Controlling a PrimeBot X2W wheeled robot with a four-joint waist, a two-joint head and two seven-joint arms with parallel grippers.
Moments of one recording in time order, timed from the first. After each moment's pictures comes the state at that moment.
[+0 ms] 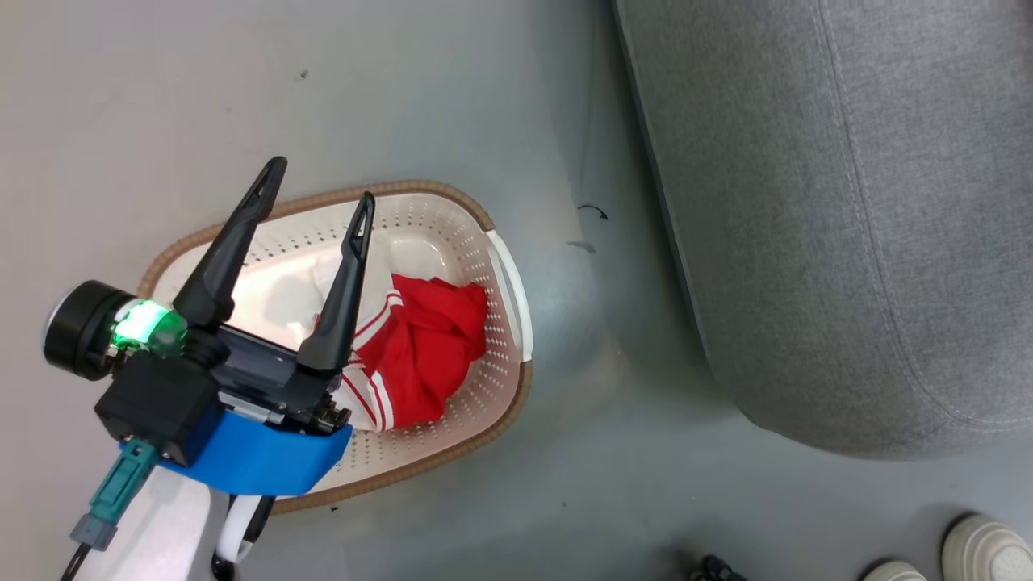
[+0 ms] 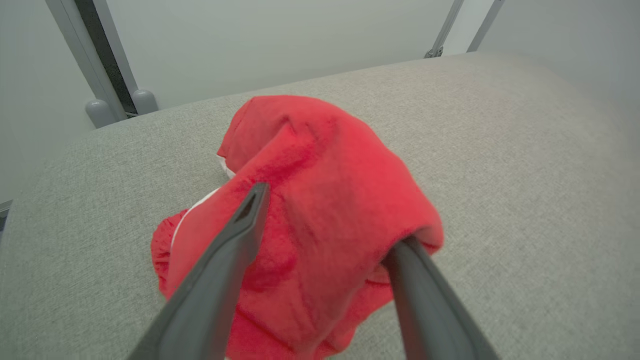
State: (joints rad) left arm -0.31 0.38 -0.34 -0.19 -0.25 -0.07 -0.19; right arm -1.06 -0.39 -0.46 0.85 0.11 0.13 0.01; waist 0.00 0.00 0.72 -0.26
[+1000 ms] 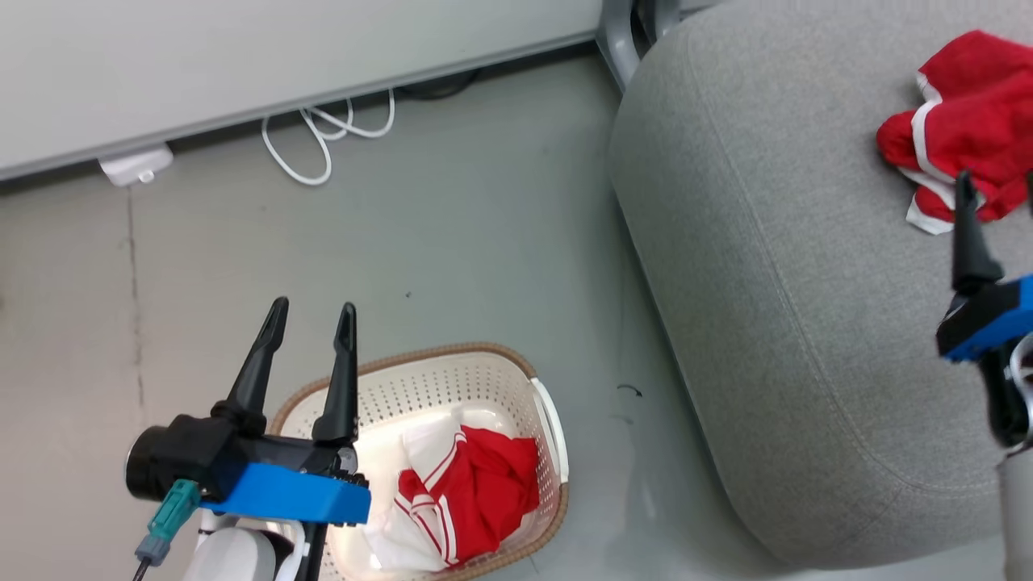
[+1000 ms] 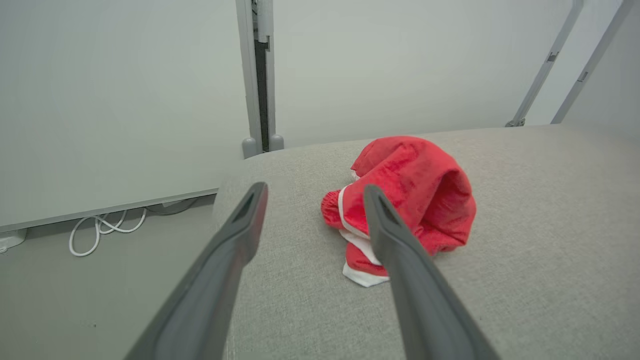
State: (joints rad) left arm -0.15 0.17 -0.24 0.10 -0.32 -0.07 -0.26; right arm -0.54 -0.26 -0.21 0.48 0.16 0.13 -0.06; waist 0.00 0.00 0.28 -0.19
